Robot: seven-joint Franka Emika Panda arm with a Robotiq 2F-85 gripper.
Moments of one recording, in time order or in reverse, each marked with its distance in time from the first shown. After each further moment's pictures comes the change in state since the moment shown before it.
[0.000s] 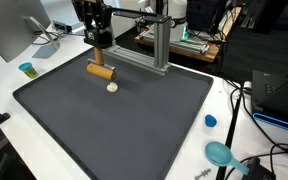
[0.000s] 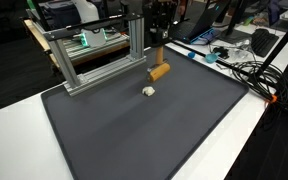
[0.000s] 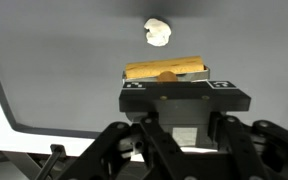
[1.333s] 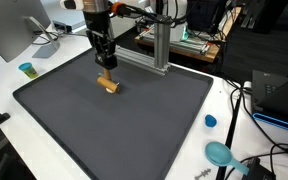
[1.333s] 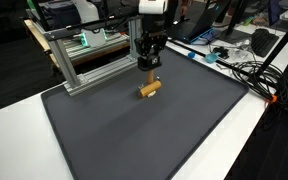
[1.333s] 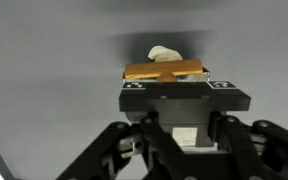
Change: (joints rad) arm 0.005 0.128 -0.038 -0.074 -0.004 0.126 0.110
